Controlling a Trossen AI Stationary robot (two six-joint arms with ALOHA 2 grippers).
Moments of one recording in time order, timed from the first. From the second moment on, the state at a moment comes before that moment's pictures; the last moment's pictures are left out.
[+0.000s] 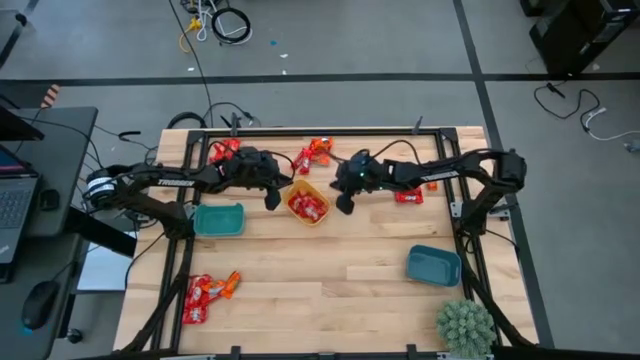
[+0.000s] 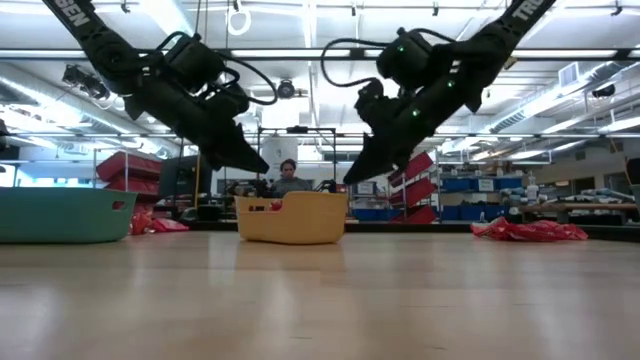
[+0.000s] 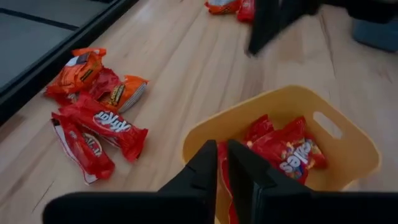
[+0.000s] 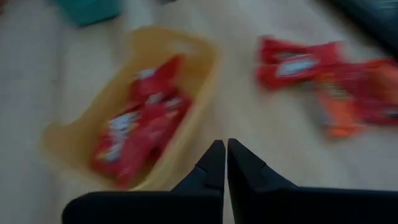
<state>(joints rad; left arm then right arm) 0.45 1.33 0.52 0.29 0.20 0.01 -0.29 1.66 0.87 0.13 0.00 0.10</state>
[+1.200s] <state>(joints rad) 0.45 1.33 0.52 0.30 0.20 0.05 -0.60 2.07 1.31 -0.13 -0.07 -0.30</state>
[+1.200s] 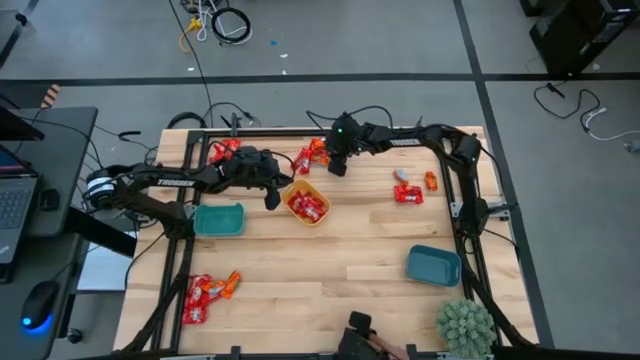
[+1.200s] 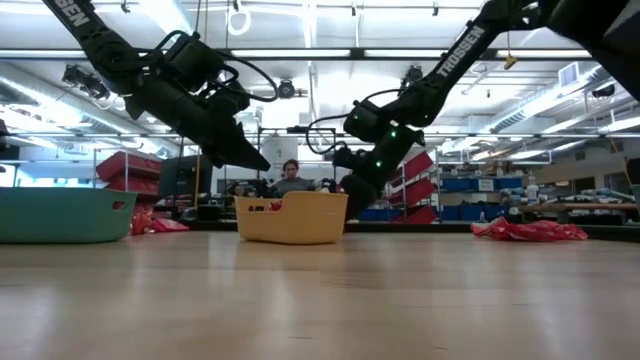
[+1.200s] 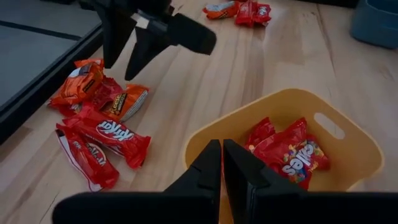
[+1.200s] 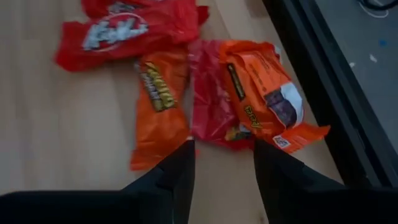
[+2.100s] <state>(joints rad) 0.45 1.33 0.52 0.26 0.20 0.07 -0.64 2.13 1.36 -0.14 -0.18 -0.39</state>
